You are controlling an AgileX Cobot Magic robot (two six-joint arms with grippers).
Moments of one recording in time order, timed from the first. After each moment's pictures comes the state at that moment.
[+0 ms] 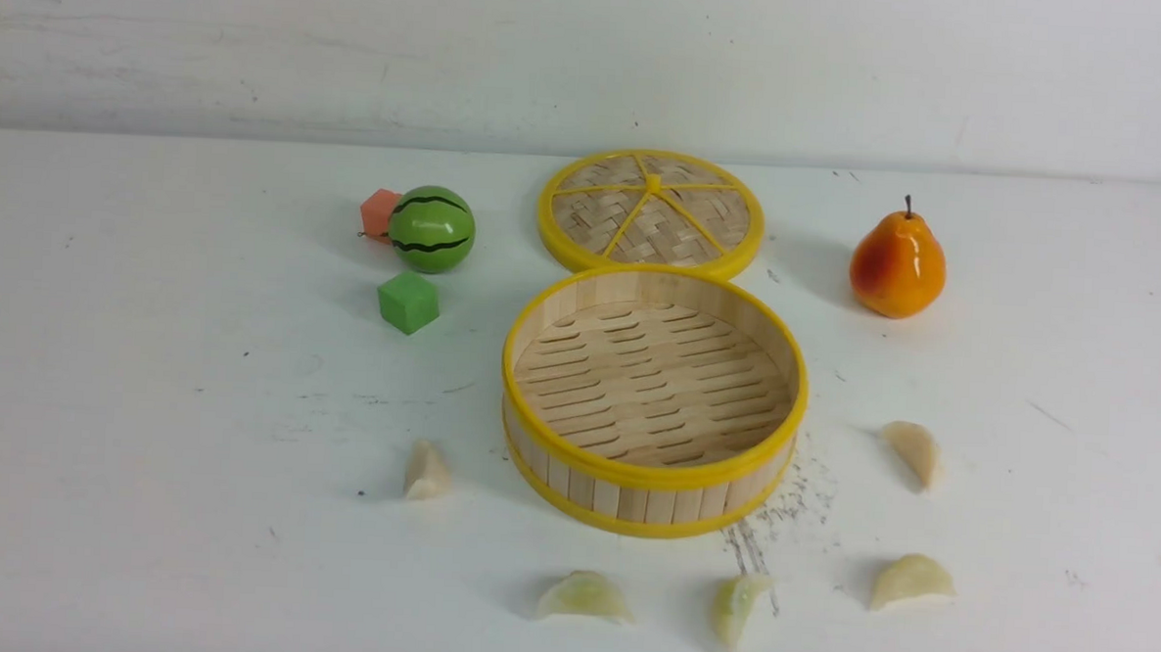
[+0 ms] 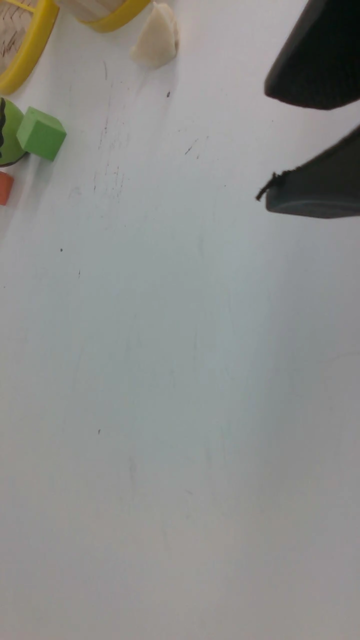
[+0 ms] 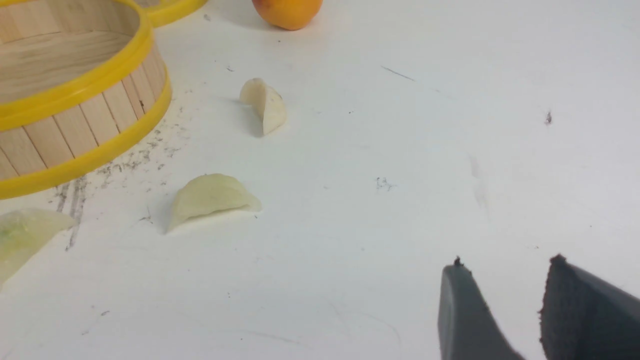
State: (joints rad) right arm -0.06 -0.01 0.02 0.02 0.38 0.09; left arm 0.02 -0.02 0.03 -0.01 0.36 -0.16
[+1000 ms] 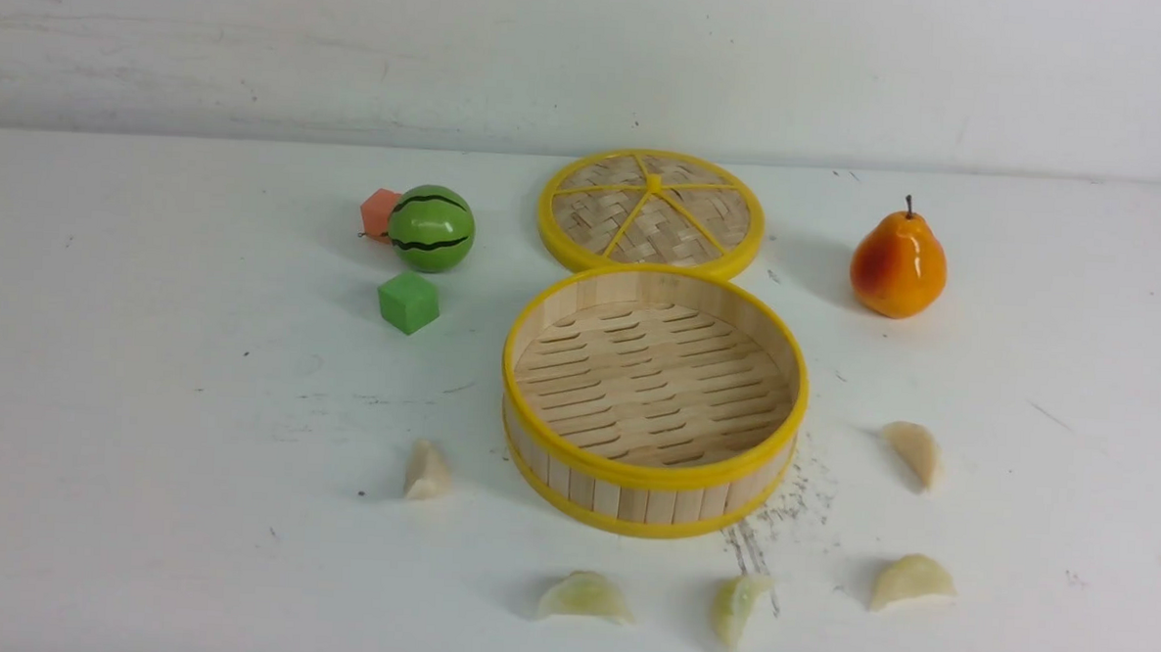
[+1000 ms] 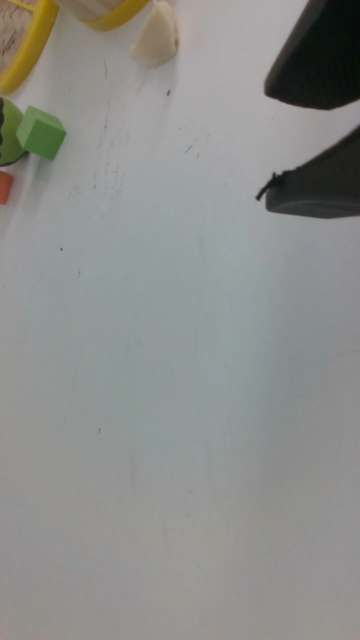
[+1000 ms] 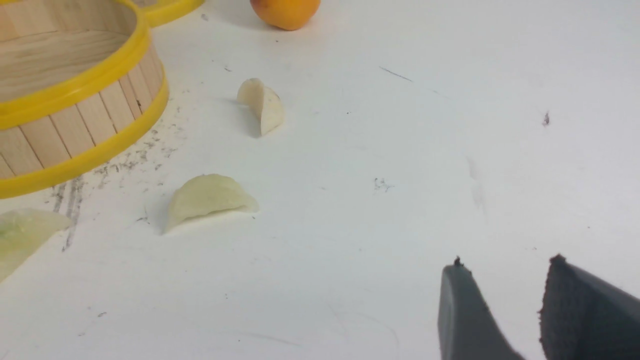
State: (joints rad) right arm -0.06 -0.01 0.02 0.02 0.38 0.09; left arm 0.02 -0.02 0.03 0.00 0.36 -0.16
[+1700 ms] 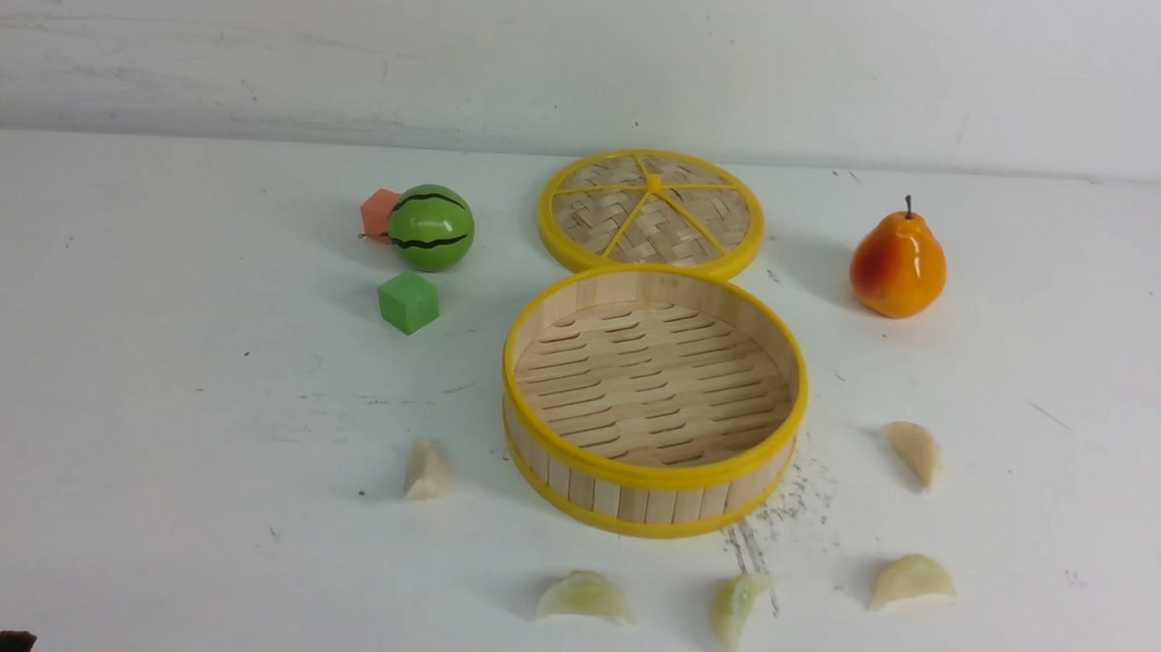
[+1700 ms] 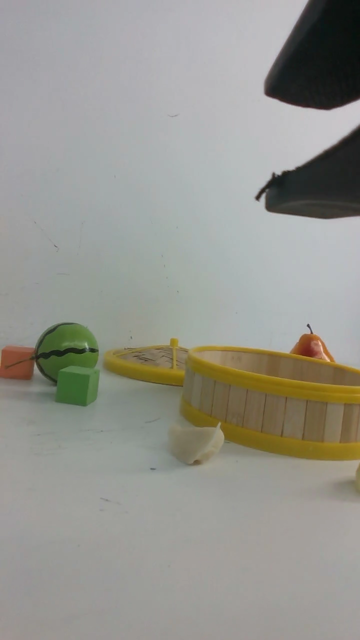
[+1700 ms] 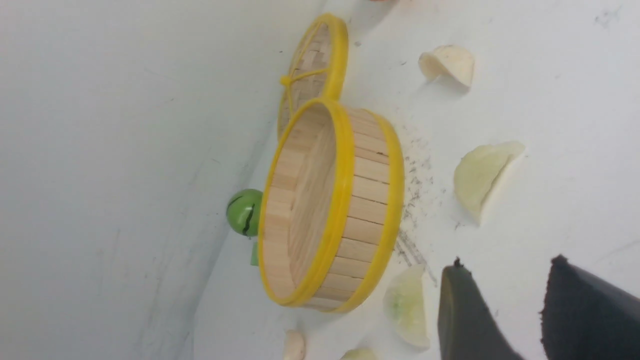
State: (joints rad) right arm -0.06 -0.01 0.03 0.79 0.40 0.47; left arm 0.02 -0.02 0.03 -0.95 0.17 -0.74
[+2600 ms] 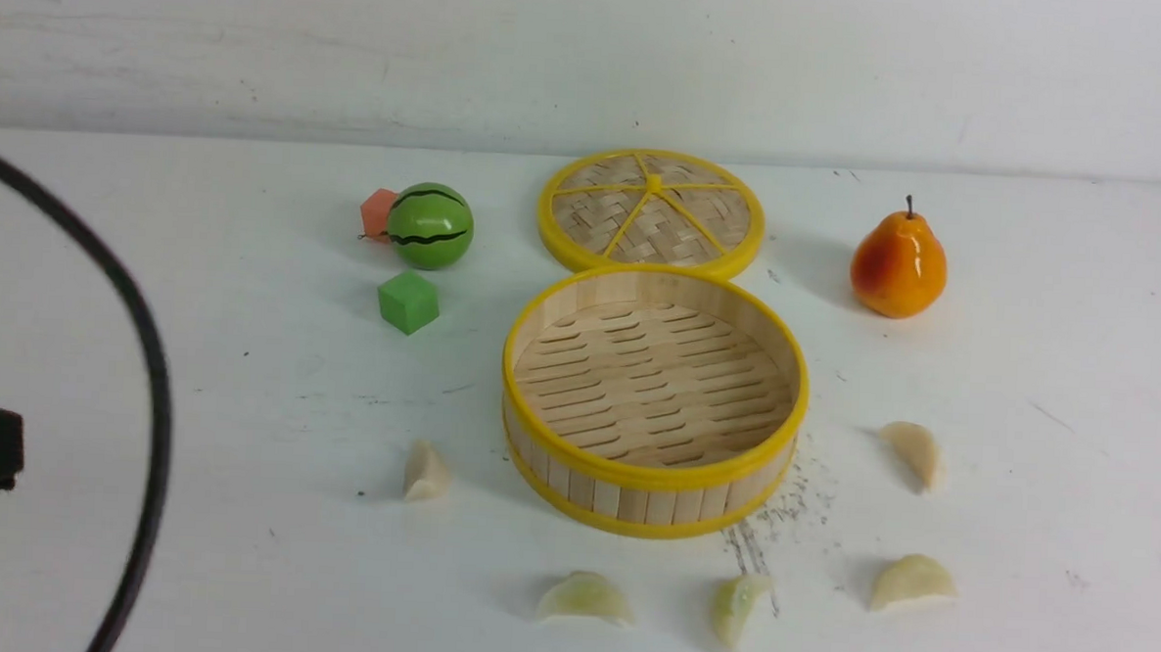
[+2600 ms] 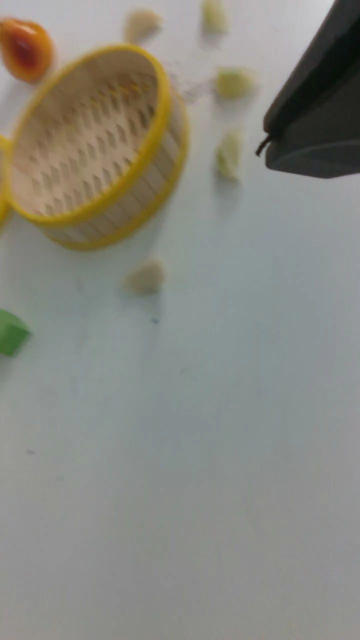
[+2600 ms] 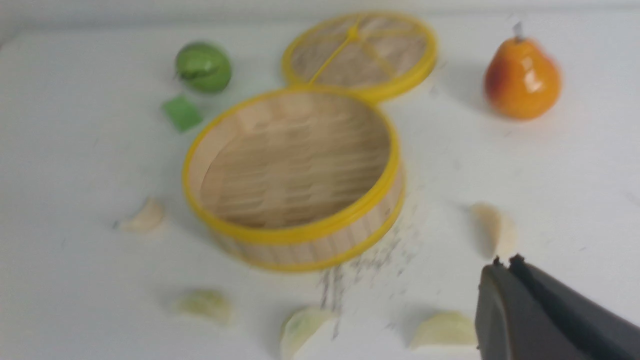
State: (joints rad) right arm -0.01 0.73 -0.66 0.69 0.59 -0.51; left arm -0.01 0.77 -0.89 -0.34 0.98 0.02
